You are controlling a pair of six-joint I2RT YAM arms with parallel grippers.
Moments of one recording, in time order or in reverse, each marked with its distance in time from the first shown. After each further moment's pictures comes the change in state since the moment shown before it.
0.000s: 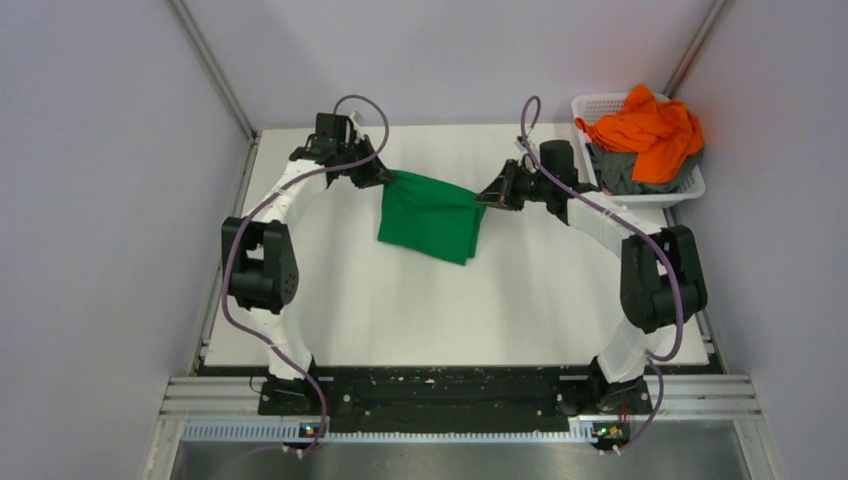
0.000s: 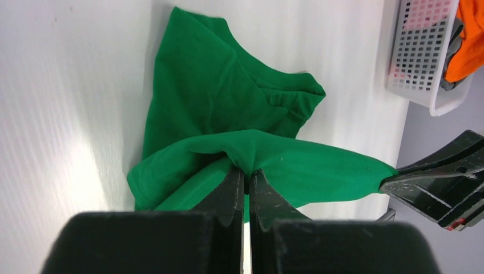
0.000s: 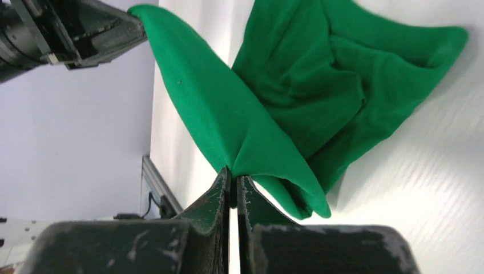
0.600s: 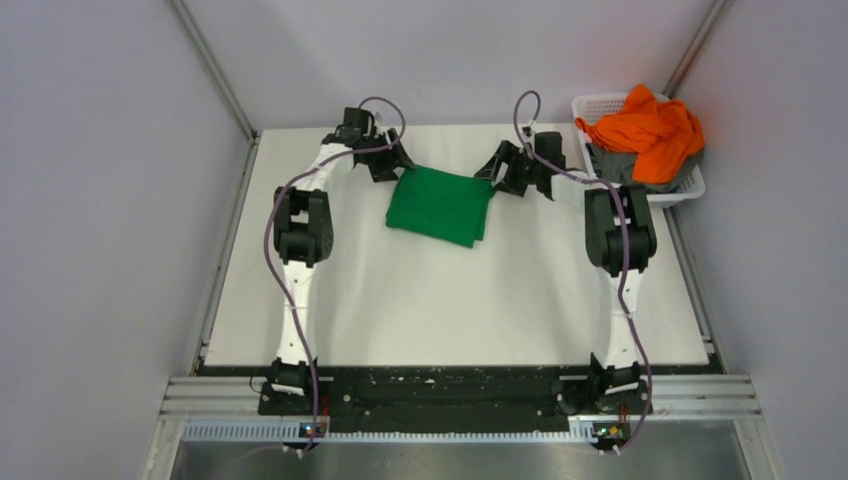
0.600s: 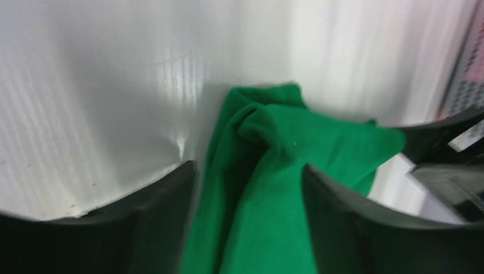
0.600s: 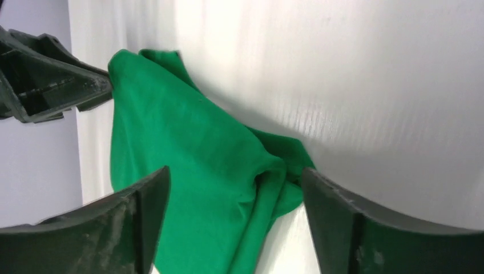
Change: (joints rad) left arm 0.004 0.629 0.631 -0.075 0.030 0.030; right arm -0.099 0.510 0.357 0.125 0.139 -0.039
